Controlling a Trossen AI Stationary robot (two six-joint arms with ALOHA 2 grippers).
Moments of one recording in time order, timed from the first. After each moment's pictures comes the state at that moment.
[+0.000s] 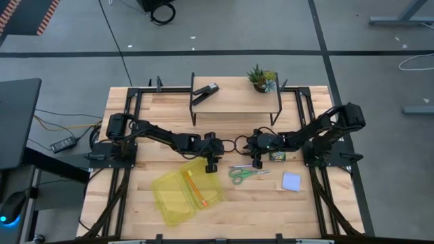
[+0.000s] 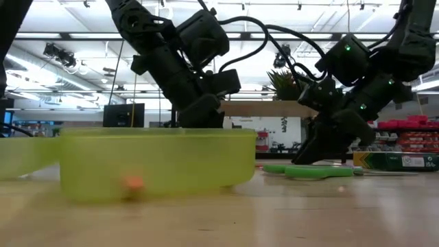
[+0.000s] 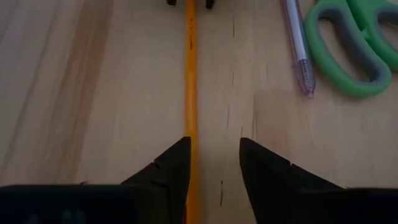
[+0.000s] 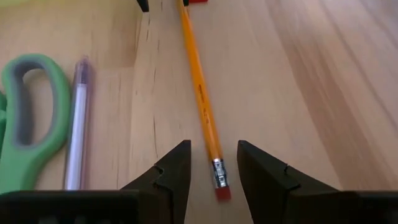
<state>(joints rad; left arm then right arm) -0.04 1.93 1.05 0.01 -0.13 -0.01 -0.02 1.57 0.35 0.52 0.09 0.05</state>
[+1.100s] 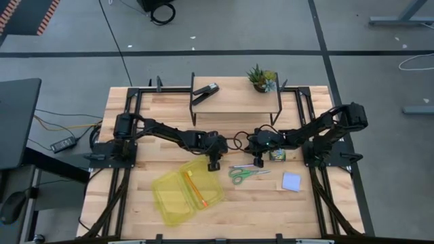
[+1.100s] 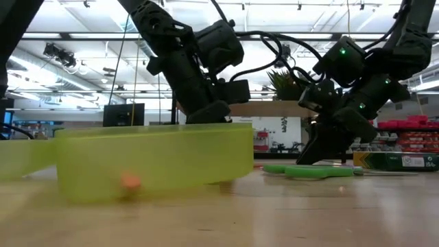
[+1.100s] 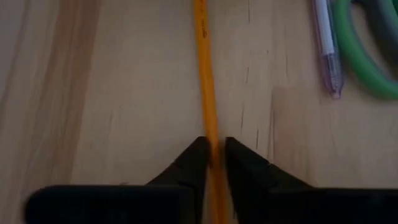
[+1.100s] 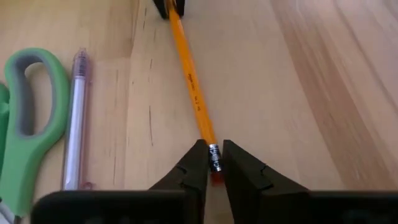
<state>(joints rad) 0.00 2.01 1.18 -0.18 -0.08 -0.02 -0.07 1.54 0.35 0.44 0.01 0.05</state>
